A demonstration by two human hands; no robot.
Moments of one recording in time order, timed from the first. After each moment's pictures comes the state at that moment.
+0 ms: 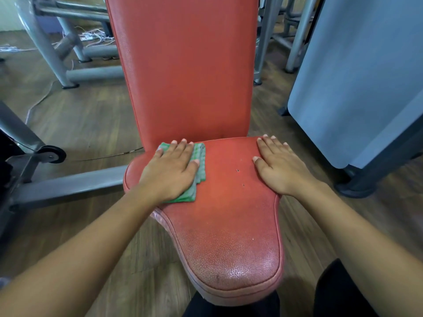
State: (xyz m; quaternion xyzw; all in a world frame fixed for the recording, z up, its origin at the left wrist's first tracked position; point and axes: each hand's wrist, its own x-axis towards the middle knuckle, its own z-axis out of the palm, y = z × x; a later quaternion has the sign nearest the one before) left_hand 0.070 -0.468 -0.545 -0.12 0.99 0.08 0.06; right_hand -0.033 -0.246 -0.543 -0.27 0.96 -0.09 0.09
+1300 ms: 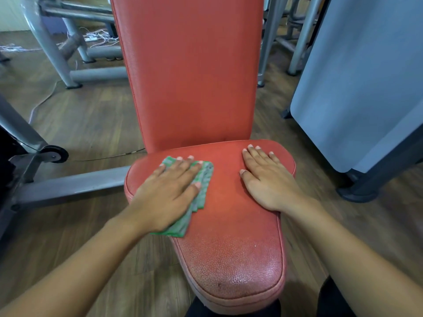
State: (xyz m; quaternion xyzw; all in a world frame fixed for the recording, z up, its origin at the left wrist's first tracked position) left_hand 0.114 -0.462 -0.542 -0.03 0.99 0.11 0.02; right_hand 0.000 -0.267 -0.535 -0.31 0.94 -0.09 0.12
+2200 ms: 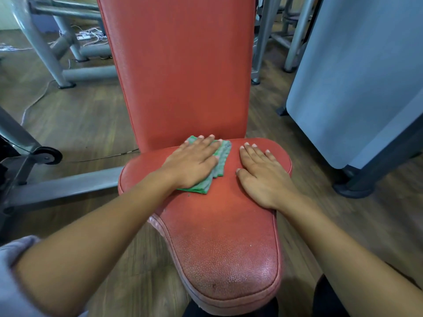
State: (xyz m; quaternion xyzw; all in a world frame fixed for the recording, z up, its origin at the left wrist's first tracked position) left_hand 0.022 -0.453 -0.548 0.00 0.99 0.11 0.07; right_hand -0.005 -0.266 -0.538 -0.30 0.94 -0.11 0.12
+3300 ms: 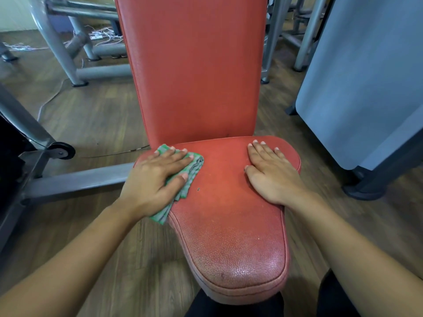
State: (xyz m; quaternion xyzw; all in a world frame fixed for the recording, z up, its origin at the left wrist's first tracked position) left_hand 0.116 -0.500 -0.555 0.01 0.98 0.19 -0.12; right_hand -0.003 -0.267 -0.537 -0.29 0.94 -0.09 0.12
